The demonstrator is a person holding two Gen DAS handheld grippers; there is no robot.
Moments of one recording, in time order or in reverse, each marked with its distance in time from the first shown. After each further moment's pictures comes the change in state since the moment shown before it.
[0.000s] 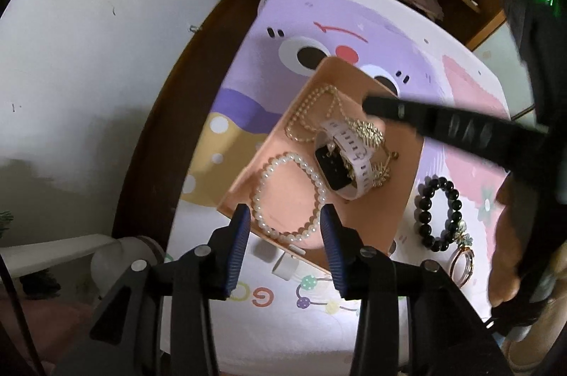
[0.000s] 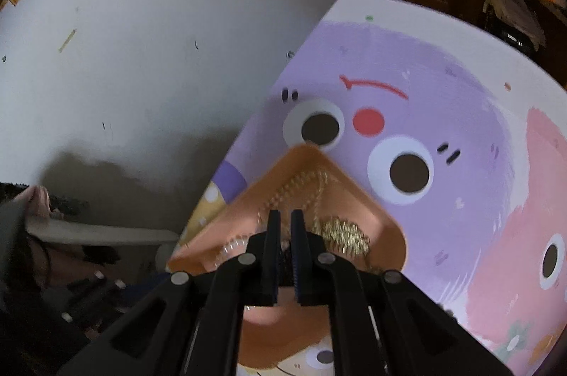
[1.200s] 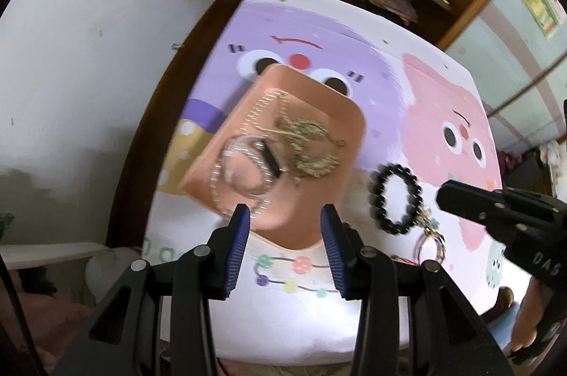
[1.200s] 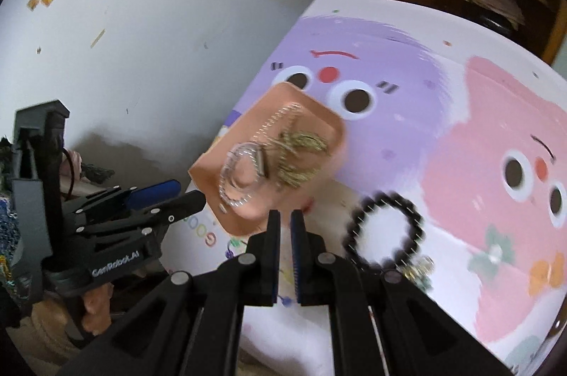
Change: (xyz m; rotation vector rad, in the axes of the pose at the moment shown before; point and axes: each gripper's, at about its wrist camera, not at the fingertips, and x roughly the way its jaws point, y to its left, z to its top) left arm -0.038 -0.046 -0.024 0.082 -0.047 -0.048; right arm -0.110 -0.031 -0.096 0.050 -0.036 0.033
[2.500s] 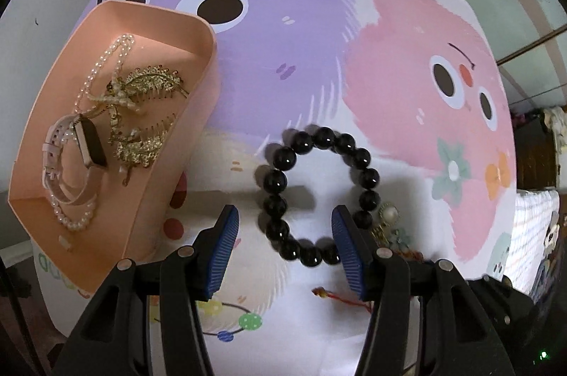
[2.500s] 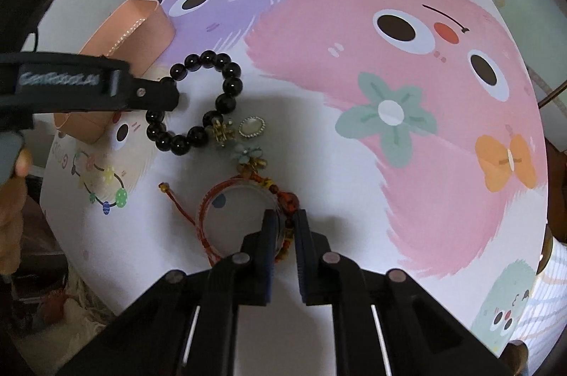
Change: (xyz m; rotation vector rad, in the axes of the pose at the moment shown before) left arm 0.130 -0.118 0.010 0.032 0.239 0.006; right arm 0.034 -0.116 -0.113 0.098 0.074 -0.291
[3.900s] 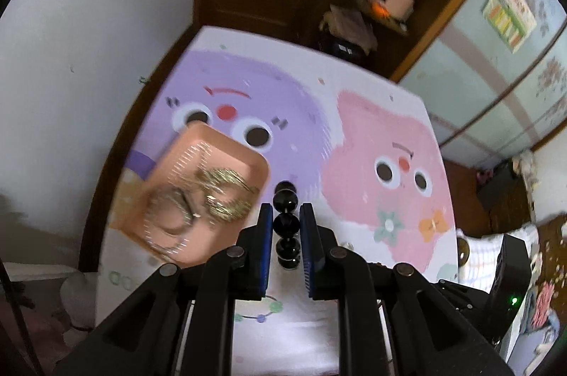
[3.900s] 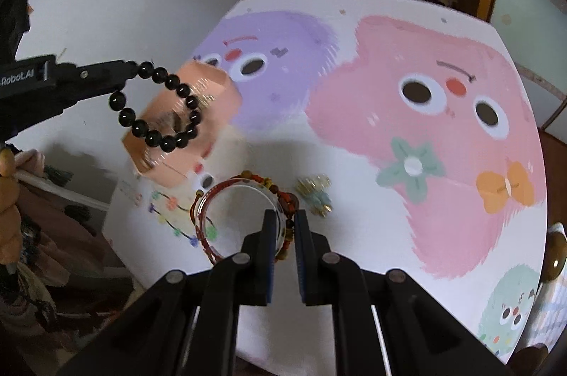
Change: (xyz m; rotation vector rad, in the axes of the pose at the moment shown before) left arm -0.184 0.058 -0.024 -0.028 -0.383 -0.104; right arm -0.078 0.031 0.014 0.013 -0.163 0.141
